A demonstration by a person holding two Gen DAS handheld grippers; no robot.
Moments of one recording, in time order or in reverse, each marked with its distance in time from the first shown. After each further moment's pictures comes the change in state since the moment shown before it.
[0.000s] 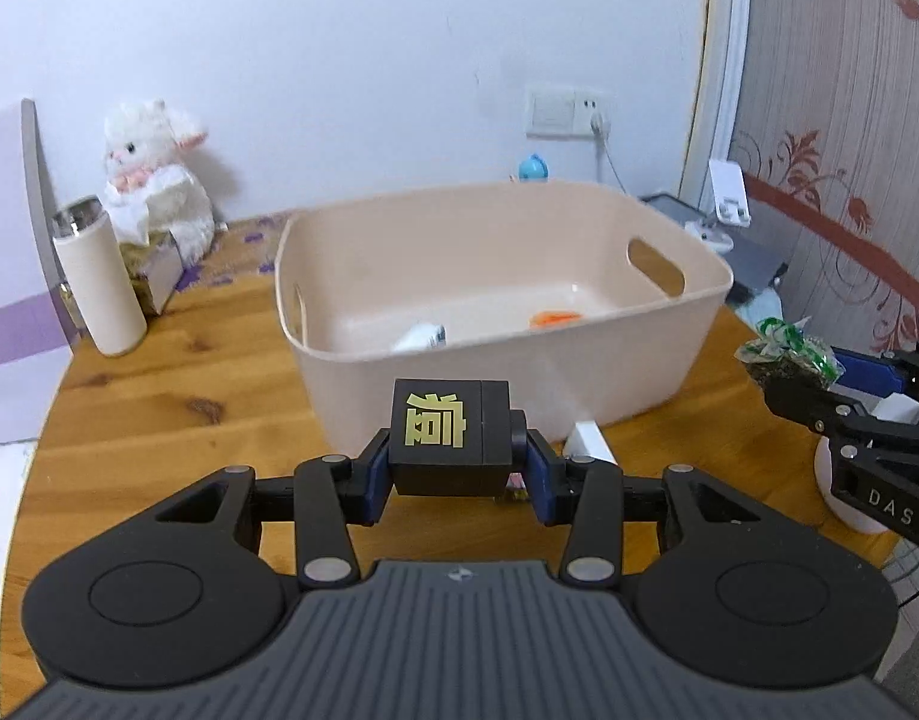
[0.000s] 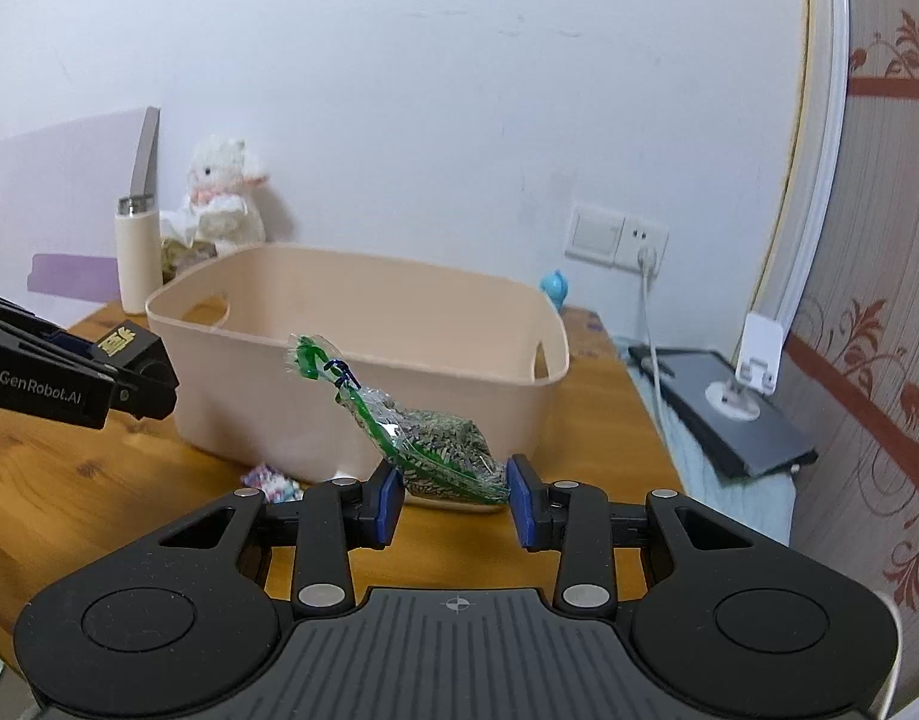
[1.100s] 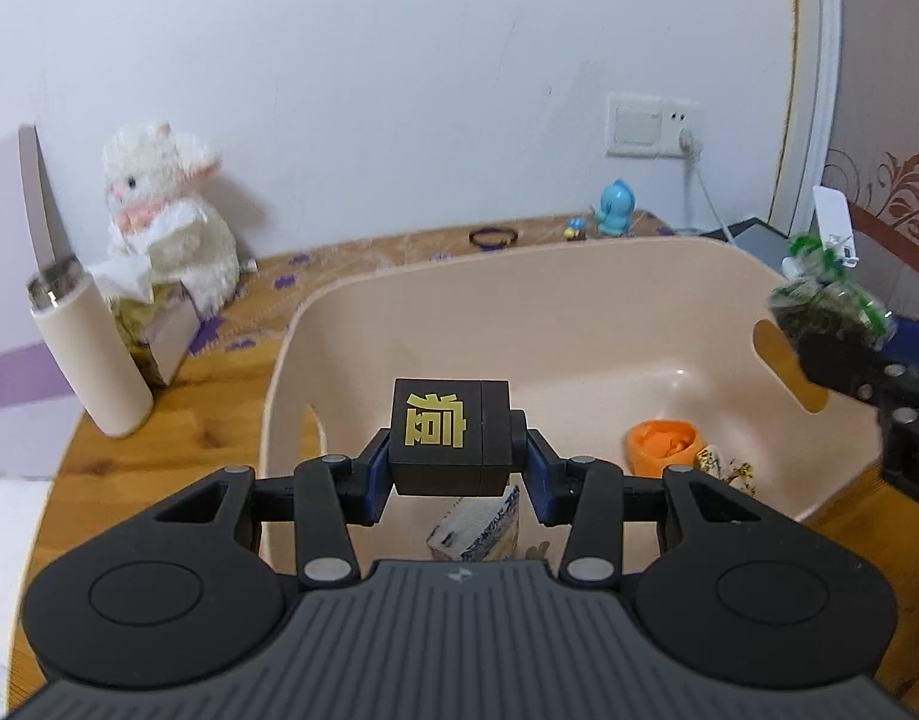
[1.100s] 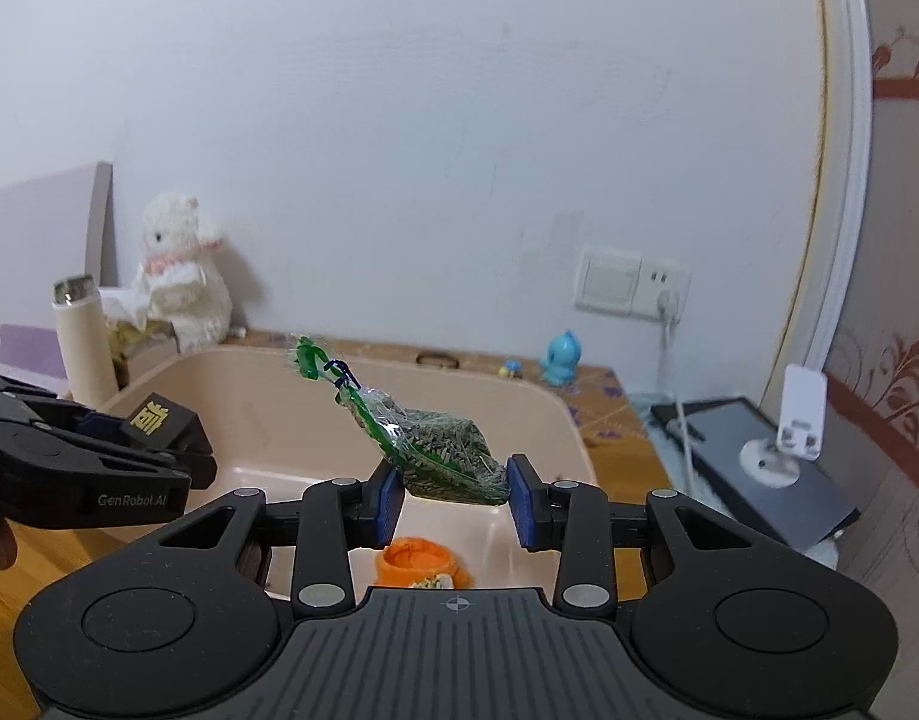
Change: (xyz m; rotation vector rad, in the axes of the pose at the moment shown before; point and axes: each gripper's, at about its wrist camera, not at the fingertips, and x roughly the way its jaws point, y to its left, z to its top) left arm 0.107 0.012 0.071 -0.026 0.018 0.131; right arm 0.111 -0.009 0.062 0.065 -0.007 0.015
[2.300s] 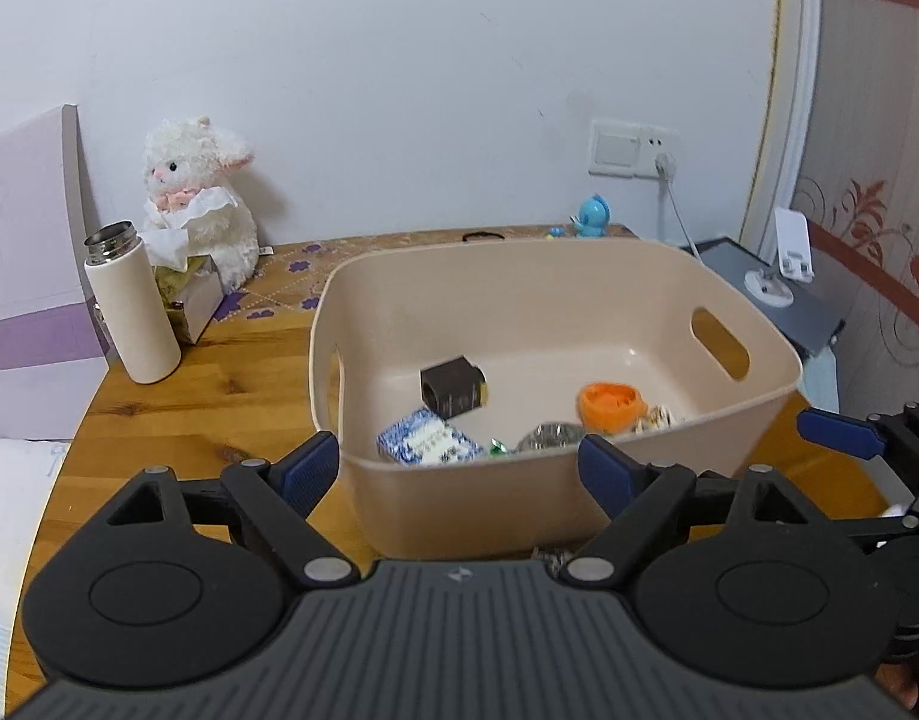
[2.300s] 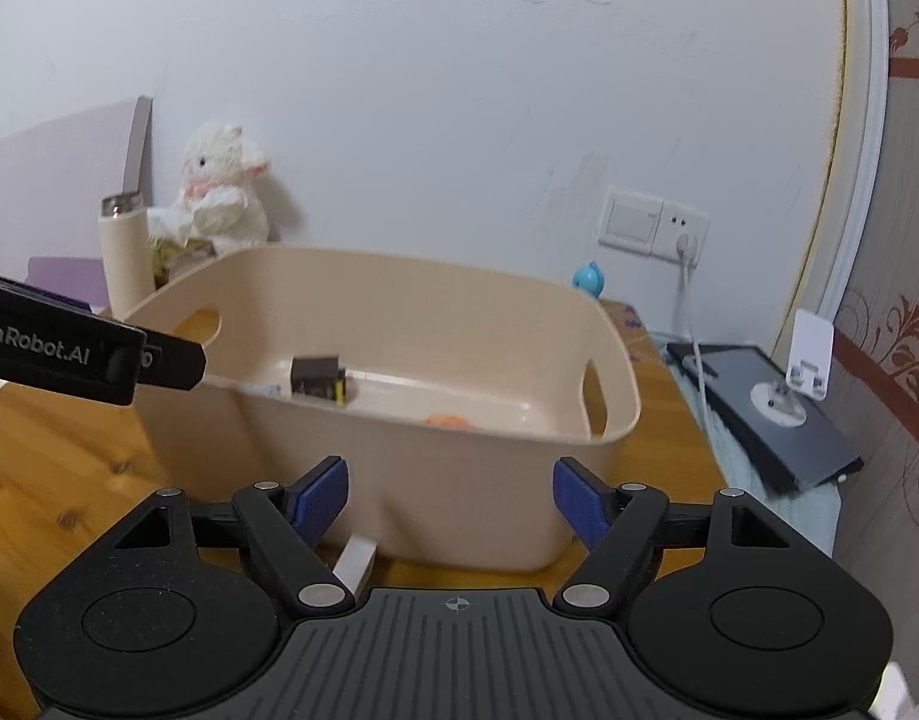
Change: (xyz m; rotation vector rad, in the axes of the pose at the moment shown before) left arm -0.082 0.002 -0.033 -0.041 -0.031 -0.029; right arm -0.039 0.016 -0.048 -0.047 0.087 0.033
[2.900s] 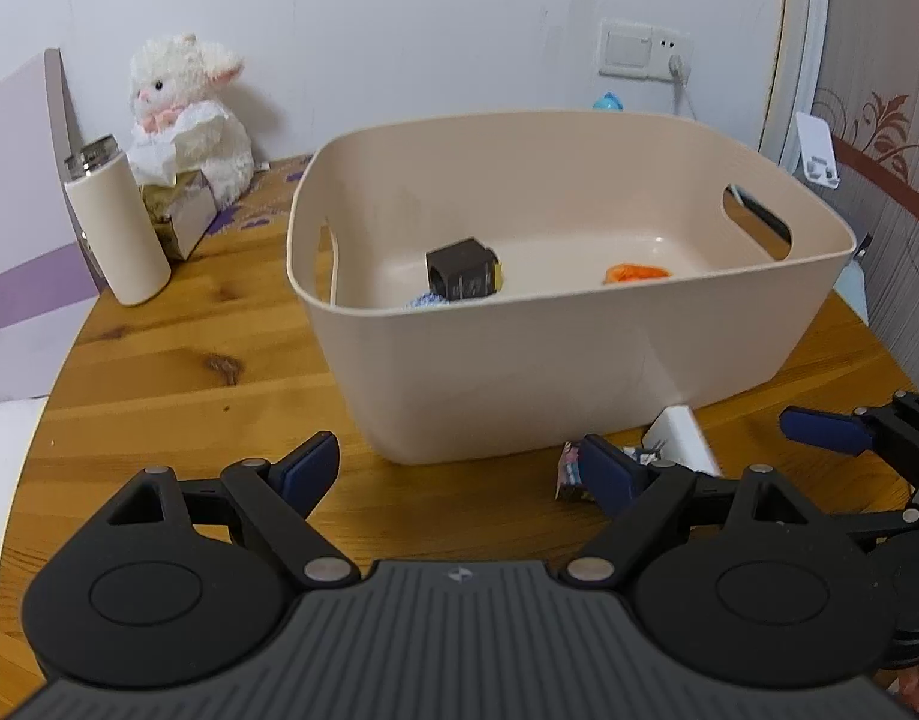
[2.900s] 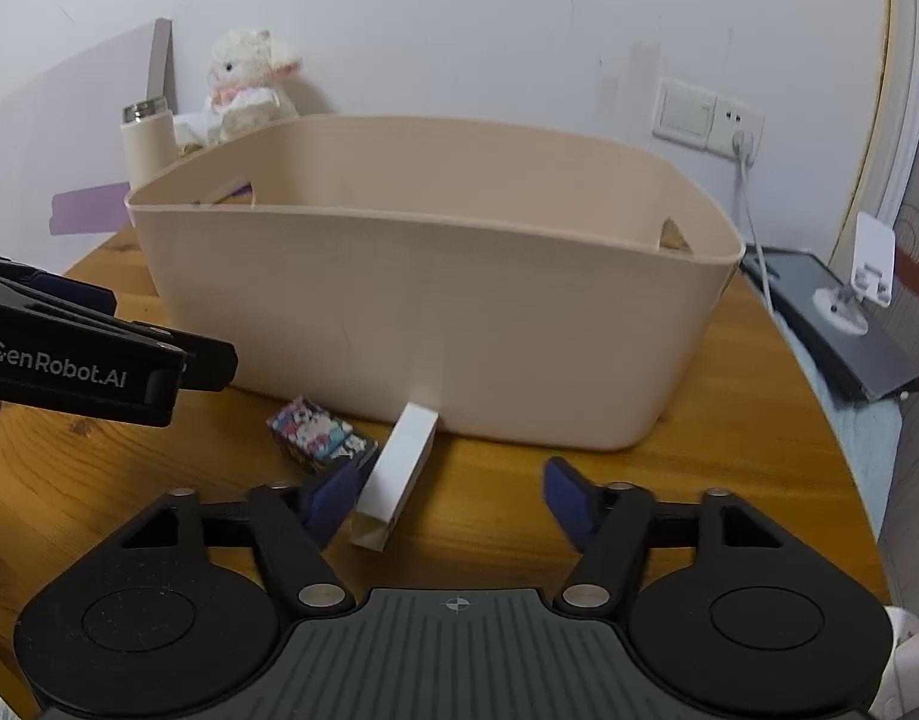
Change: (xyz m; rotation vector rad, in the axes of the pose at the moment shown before) left arm 0.042 0.001 -0.042 0.031 0.145 0.033; right arm 0.035 0.014 -0.037 0.021 0.171 0.075
